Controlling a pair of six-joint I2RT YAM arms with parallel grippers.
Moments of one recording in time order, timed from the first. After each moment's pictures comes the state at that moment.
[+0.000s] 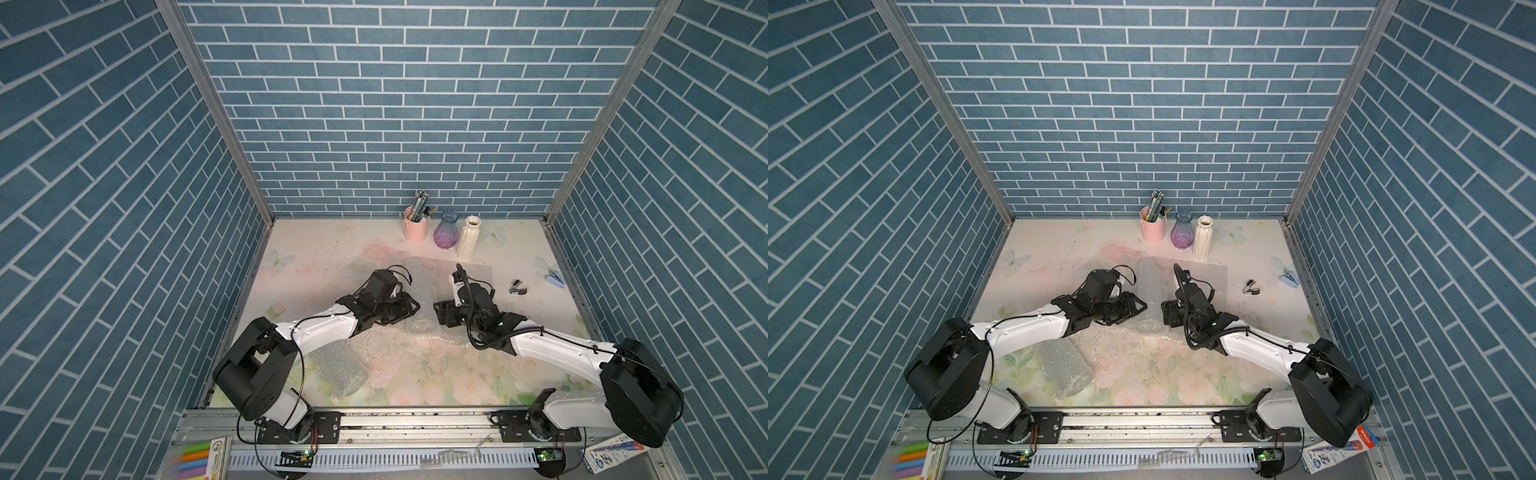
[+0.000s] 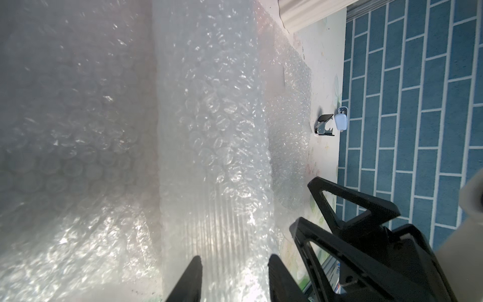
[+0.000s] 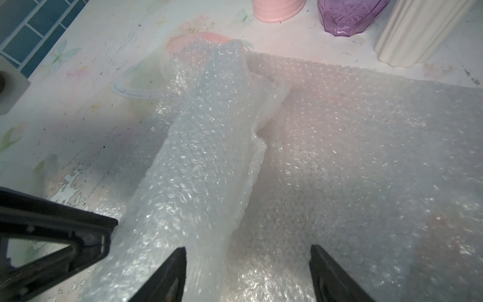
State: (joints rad) left arm -0.70 1.52 0.83 -0.04 0.29 -0.98; right arm 0.77 1.32 0.65 -0.01 0.12 0.43
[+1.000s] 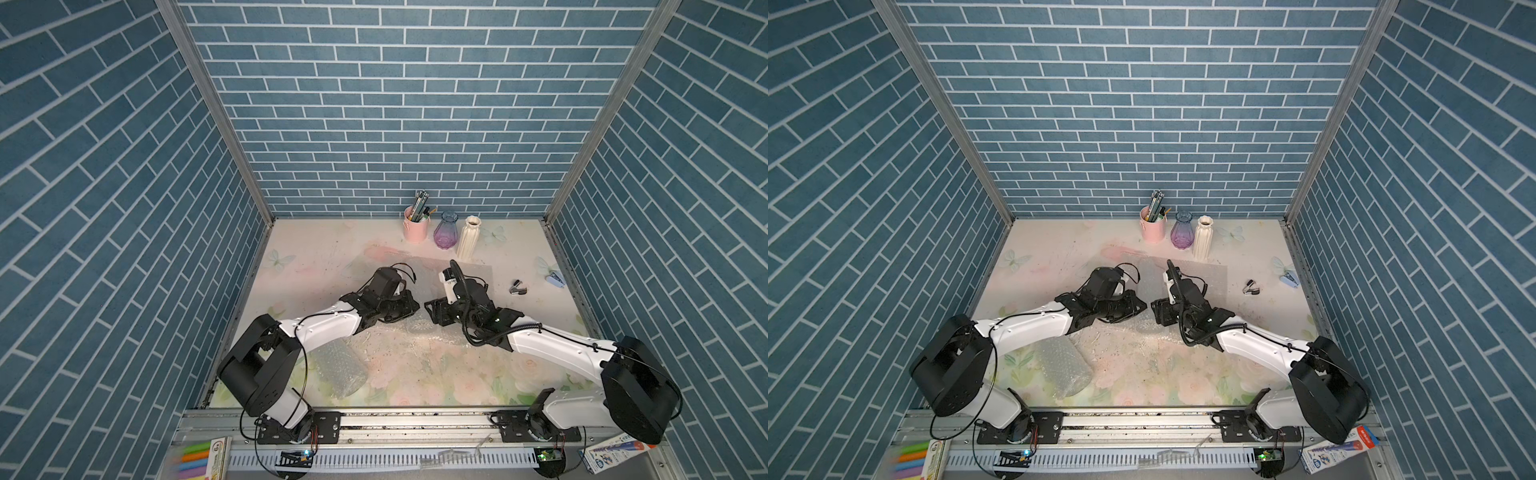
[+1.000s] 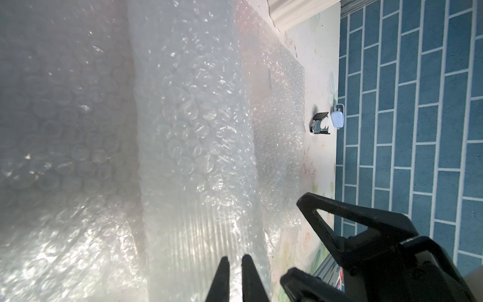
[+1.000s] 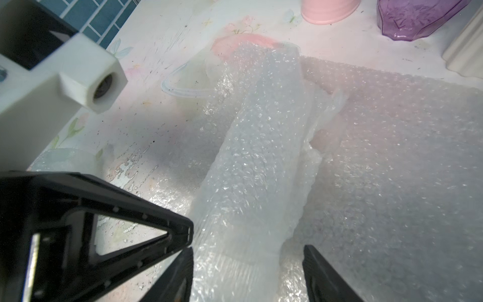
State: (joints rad) left arm -0.71 1.56 0.87 -0.04 0.29 -0.96; right arm 0.81 1.36 0.73 -0.03 0.02 0.43
